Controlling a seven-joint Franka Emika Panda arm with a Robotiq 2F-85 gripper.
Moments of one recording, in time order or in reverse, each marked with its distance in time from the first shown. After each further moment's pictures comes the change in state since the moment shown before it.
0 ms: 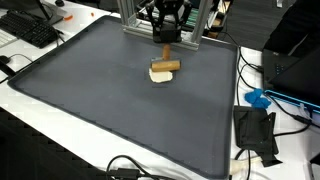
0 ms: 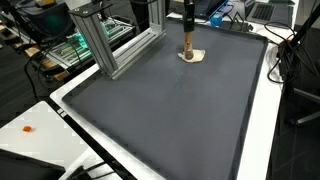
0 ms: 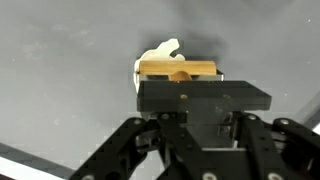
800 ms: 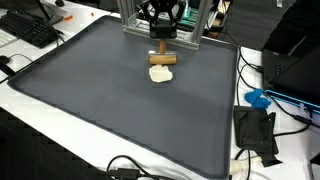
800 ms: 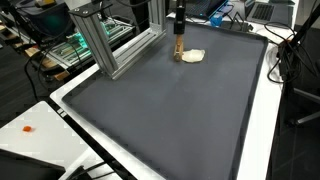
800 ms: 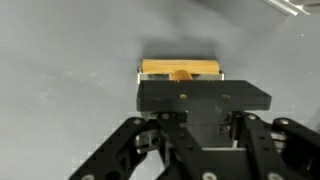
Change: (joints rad) arm -0.013 -0.024 -0.027 -0.017 -0.002 -0.090 0.093
